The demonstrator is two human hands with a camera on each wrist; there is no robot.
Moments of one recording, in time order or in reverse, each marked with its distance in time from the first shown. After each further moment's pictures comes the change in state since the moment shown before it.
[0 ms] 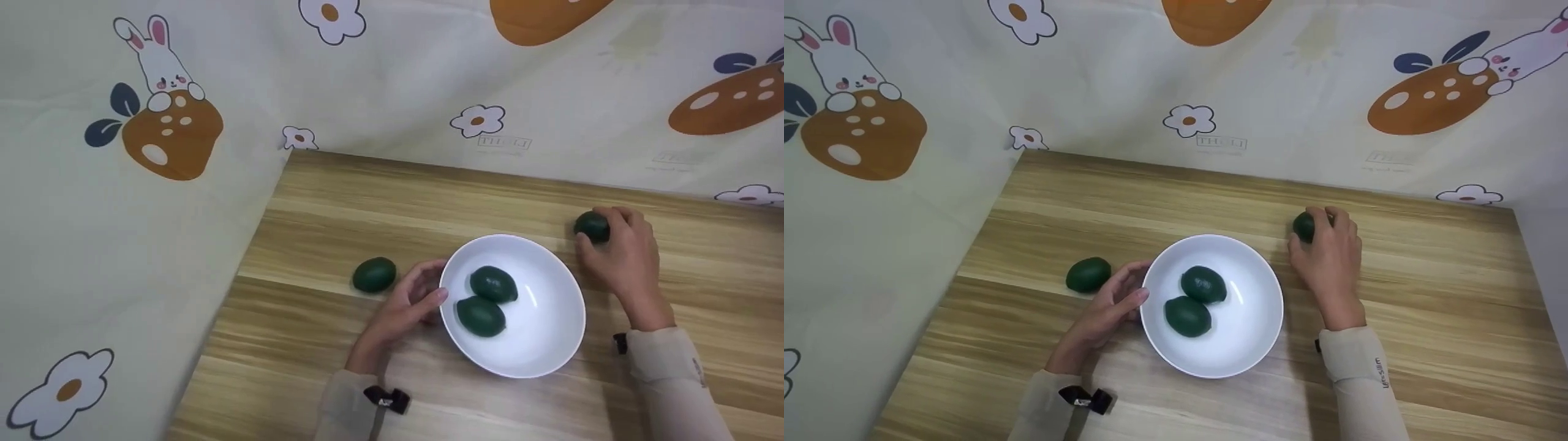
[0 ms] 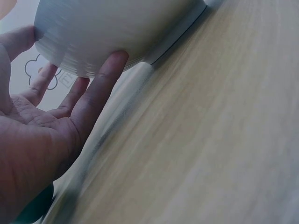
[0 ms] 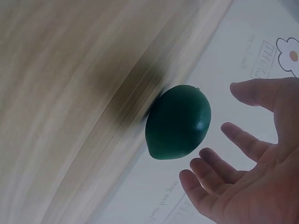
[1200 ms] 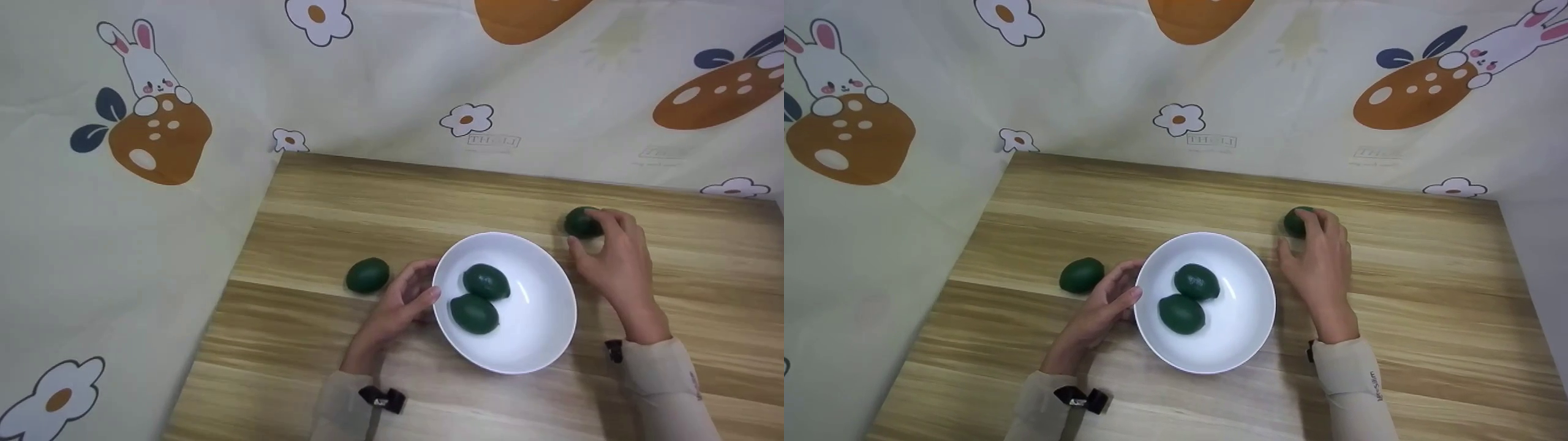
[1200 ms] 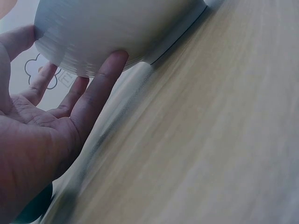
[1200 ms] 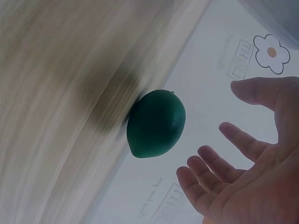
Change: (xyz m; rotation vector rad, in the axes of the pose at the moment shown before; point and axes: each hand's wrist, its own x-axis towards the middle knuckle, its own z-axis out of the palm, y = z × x) left_hand 0.000 -0.003 -0.002 -0.045 -0.030 0.041; right_hand -0.025 -0.014 -0.007 0.071 0.081 -0.040
